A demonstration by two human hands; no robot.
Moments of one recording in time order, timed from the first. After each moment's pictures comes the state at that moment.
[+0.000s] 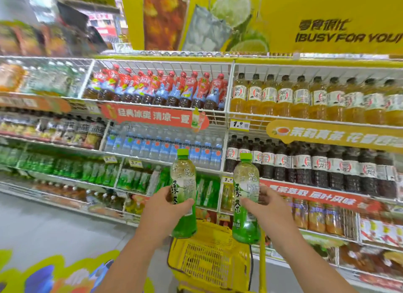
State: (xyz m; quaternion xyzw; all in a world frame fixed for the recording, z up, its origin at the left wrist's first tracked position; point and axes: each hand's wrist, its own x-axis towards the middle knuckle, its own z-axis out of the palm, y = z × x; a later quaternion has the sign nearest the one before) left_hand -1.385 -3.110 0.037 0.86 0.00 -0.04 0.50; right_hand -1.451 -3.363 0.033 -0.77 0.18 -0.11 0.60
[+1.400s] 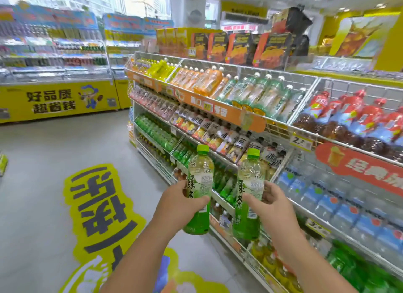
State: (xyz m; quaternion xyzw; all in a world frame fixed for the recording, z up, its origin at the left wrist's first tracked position) left_hand -1.147 -2.488 0.056 0.81 0.21 0.11 0.53; right_hand -1.081 -2.709 0.059 -0.77 -0.06 0.04 0.64
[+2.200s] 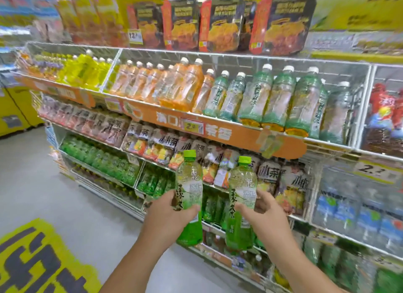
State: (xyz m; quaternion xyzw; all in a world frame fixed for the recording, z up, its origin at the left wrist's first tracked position) left_hand -0.781 -2.227 0.025 0.86 0.11 -0.01 0.49; right_hand -0.787 -2.461 0.018 -0.77 0.11 -0.02 0.62
